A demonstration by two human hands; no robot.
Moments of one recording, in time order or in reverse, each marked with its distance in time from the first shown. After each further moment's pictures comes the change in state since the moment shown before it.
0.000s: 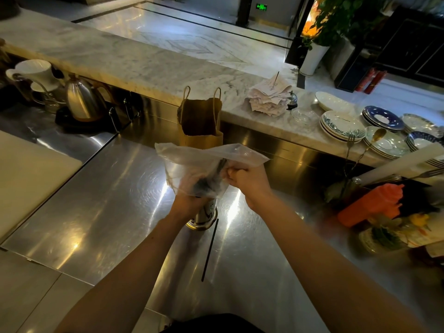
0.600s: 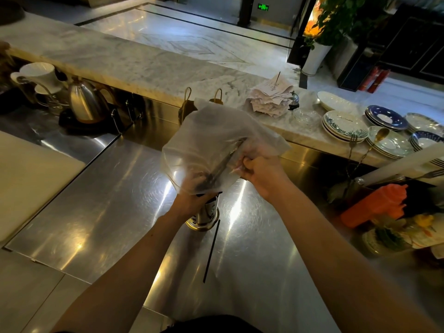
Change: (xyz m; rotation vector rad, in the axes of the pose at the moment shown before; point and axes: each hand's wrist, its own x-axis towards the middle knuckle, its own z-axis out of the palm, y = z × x) left_hand -0.003 0.016 -0.009 0.003 -0.018 0.034; right_hand 0.019 -0.017 -0.022 0.285 -0.034 0.062
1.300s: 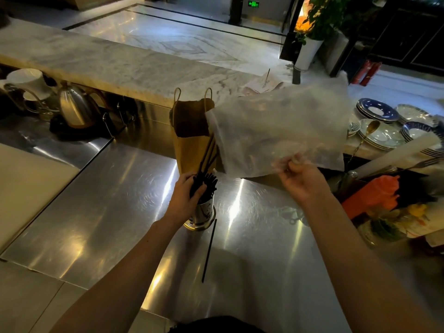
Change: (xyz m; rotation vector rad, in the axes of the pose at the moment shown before) left_hand -0.003 -0.008 0.005 0.119 -0.024 -0.057; right_hand -0.008 -0.004 -0.092 0.750 0.219 0.071
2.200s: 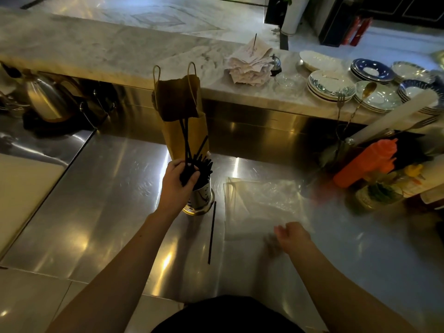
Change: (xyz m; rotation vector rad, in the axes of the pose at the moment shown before) left_hand -0.001 -0.012 -0.005 0.012 0.040 0.012; right_hand -0.032 0.112 -0.168 -0.635 0.709 0.096
